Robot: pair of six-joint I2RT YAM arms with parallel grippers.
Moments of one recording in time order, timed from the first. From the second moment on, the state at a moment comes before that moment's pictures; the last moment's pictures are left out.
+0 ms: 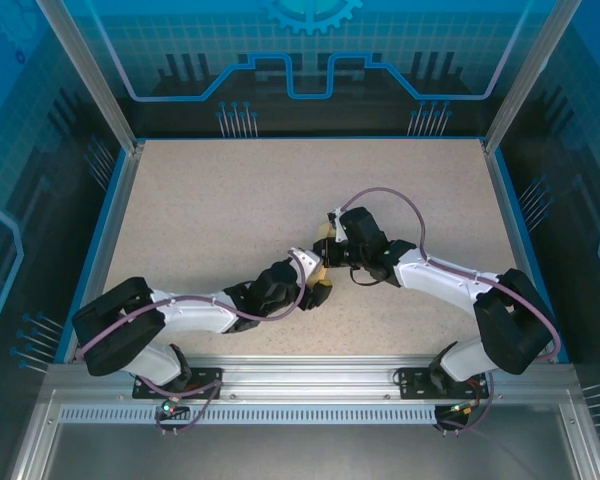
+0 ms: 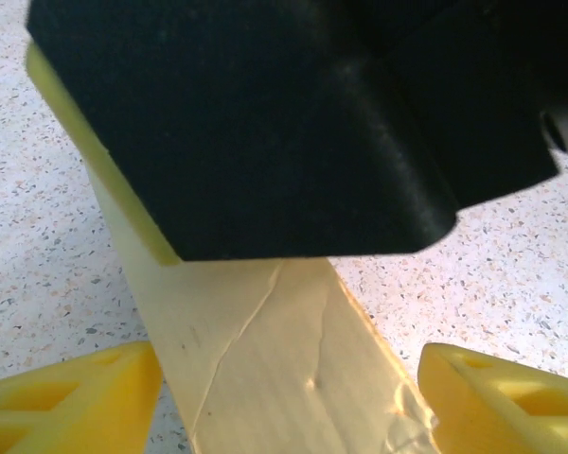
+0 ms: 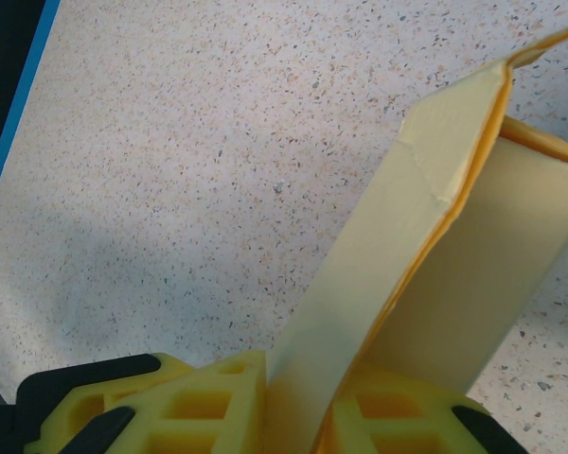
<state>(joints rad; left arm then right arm) -0.94 1.48 0.54 0.43 -0.18 -0.21 0.66 1.46 0.85 -0.12 -0.18 0.60</state>
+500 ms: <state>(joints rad) -0.94 1.48 0.53 0.47 -0.23 -0.20 0.67 1.46 0.85 -0.11 -0.14 0.60</state>
